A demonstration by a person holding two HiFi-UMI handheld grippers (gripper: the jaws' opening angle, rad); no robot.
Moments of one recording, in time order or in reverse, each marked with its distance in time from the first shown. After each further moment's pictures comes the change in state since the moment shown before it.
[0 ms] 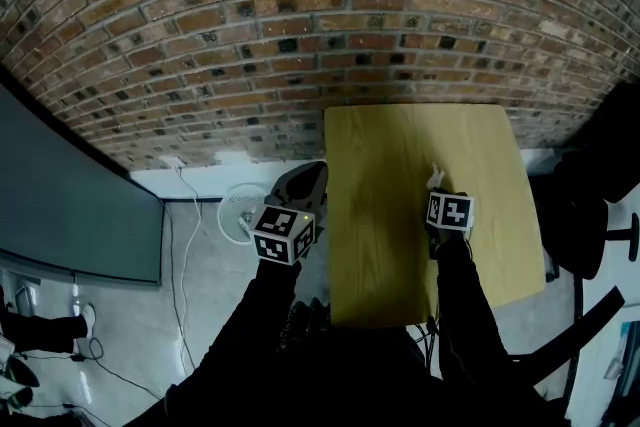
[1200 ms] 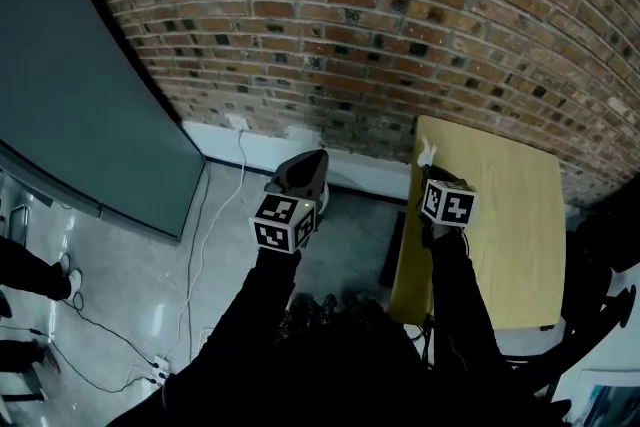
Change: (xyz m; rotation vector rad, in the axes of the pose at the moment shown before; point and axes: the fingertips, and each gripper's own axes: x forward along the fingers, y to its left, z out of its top) left arm -0.176 0.154 0.013 -0.057 -0.077 0.257; right arm -0.034 0.280 0.083 -0.207 -0.208 0.292
